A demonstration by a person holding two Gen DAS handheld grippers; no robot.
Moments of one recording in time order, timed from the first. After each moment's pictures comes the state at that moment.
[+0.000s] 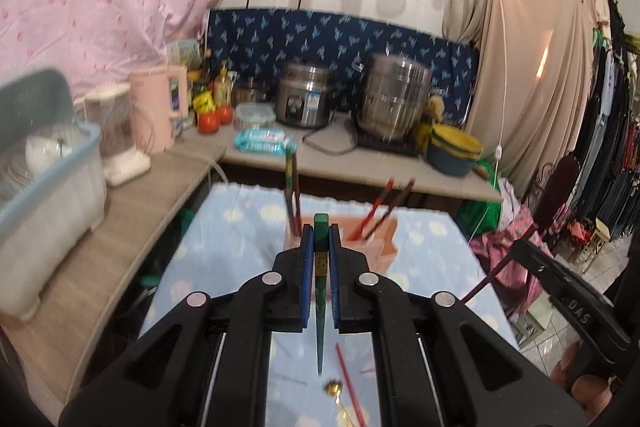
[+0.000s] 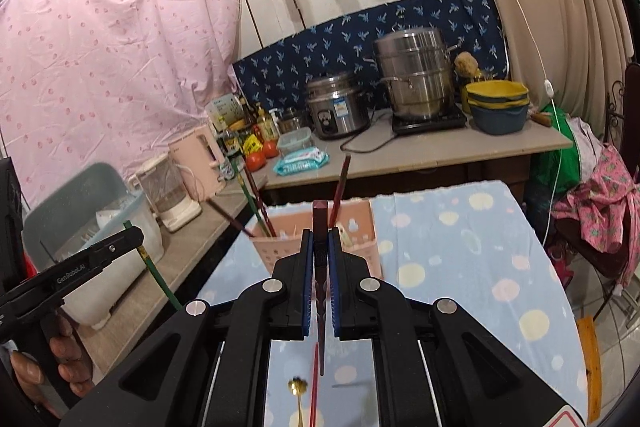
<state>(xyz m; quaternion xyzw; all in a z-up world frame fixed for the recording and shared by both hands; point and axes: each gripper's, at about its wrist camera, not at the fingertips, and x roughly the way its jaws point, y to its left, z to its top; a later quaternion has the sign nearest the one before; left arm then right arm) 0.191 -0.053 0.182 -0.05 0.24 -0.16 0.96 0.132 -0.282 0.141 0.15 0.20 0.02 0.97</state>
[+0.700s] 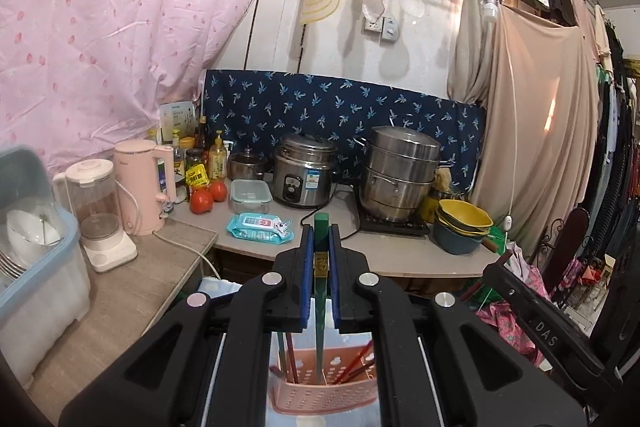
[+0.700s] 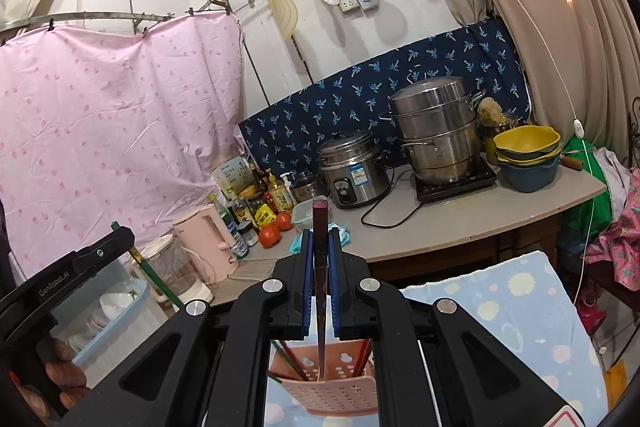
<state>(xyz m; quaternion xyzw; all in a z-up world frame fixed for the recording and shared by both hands) 0.284 -0.079 0.245 -0.06 0.15 -0.15 0.98 0.255 -0.299 0.204 0.19 0.13 0.02 0.97</state>
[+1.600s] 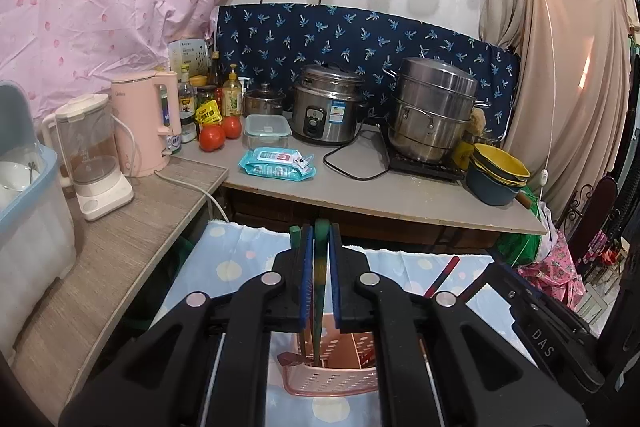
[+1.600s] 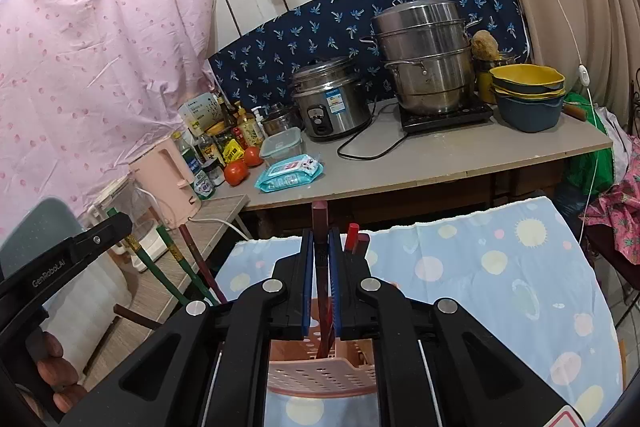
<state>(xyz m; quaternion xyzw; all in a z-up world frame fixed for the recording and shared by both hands) 0.346 -0.091 0.158 -0.05 0.24 -0.11 0.96 0.316 -0.288 0.115 0.17 0.23 0.00 0.96</state>
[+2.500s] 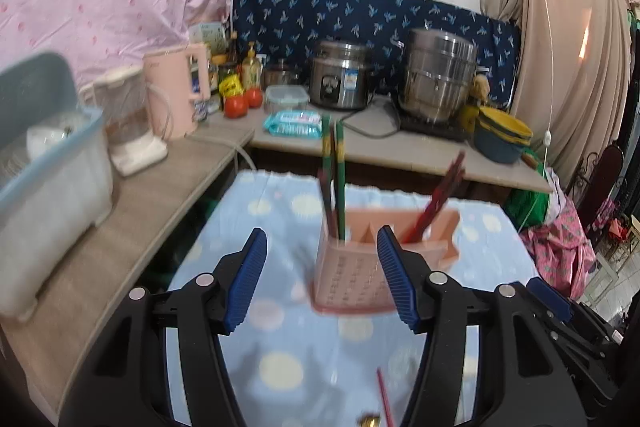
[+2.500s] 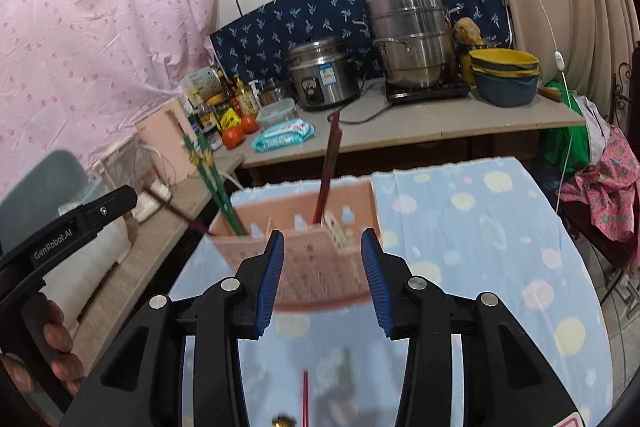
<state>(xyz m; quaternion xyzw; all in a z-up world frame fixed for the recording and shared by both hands) 0.247 -0.065 0.113 -0.02 0.28 -0.09 0.96 0.206 -0.268 0.073 0.15 0.28 -0.01 0.95</state>
